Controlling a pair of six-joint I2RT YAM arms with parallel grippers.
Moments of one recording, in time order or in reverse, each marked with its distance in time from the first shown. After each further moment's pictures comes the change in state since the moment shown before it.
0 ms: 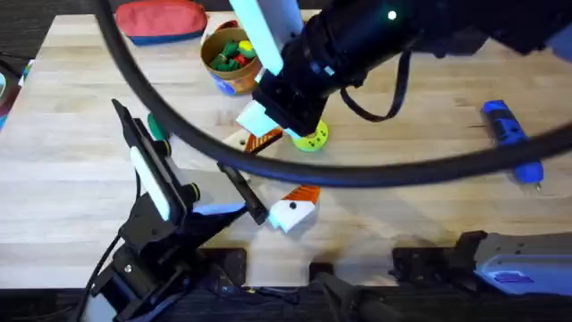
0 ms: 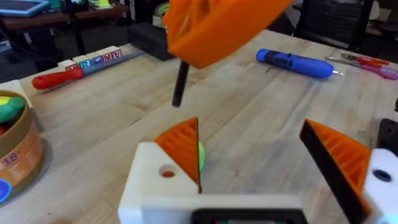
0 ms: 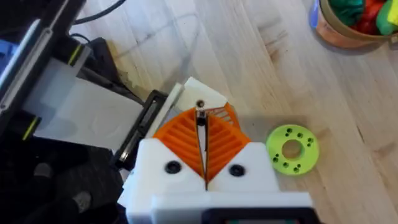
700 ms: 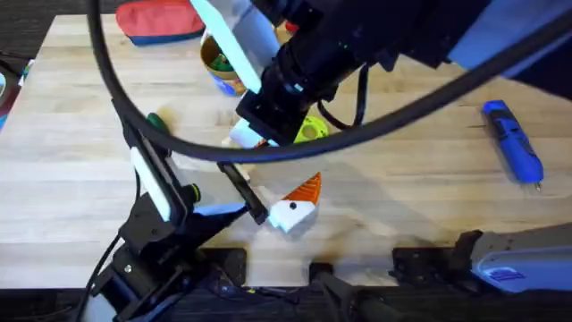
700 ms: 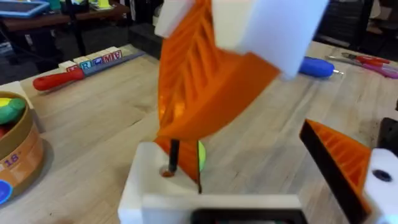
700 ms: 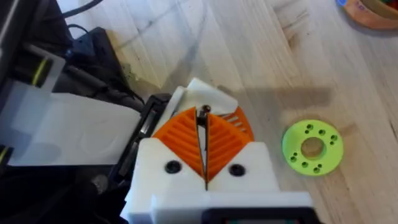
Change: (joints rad) left arm 0.000 0.000 0.000 0.000 0.000 0.008; right arm 0.024 0.089 0.000 -0.003 -0.017 0.042
